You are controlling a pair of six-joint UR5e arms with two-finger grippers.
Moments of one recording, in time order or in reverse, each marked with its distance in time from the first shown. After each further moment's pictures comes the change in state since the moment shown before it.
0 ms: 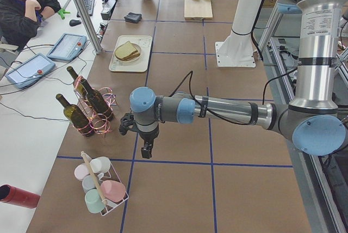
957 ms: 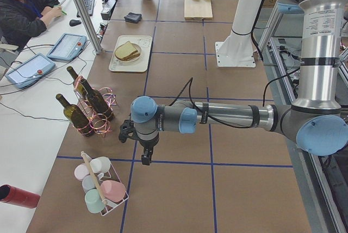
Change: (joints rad) left arm -0.025 0.009 0.060 -0.078 -0.029 -0.008; right arm 0.000 0.010 0.002 0.000 -0.002 -0.006
